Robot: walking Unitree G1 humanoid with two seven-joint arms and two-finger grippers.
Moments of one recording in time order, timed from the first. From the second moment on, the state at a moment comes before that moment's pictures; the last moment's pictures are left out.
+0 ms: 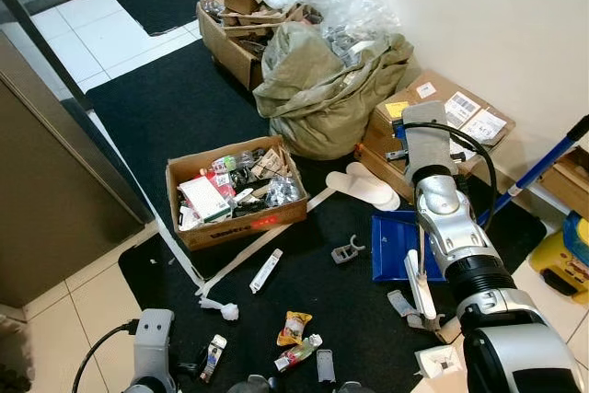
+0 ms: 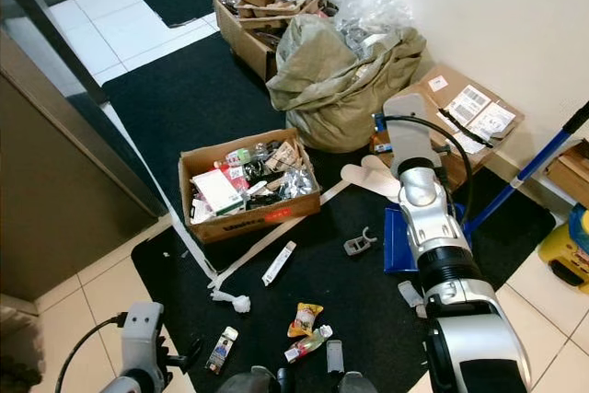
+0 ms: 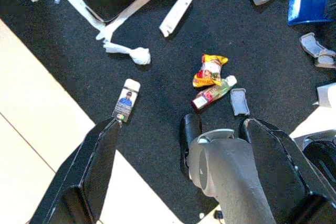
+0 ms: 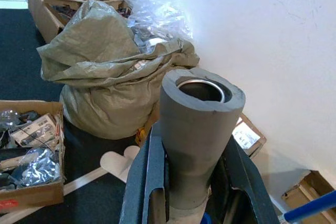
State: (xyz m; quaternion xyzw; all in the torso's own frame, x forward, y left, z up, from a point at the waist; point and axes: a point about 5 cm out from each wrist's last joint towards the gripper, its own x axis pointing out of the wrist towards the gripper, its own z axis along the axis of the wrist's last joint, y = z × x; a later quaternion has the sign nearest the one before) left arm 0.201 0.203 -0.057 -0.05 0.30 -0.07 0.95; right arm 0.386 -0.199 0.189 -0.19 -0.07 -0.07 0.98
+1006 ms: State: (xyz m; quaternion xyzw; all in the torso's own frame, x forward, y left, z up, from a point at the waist) left arm 0.199 0.196 -0.068 -0.05 0.36 -0.03 0.93; right arm 0.392 -0.201 0.265 -0.08 -0.10 0.02 0.99
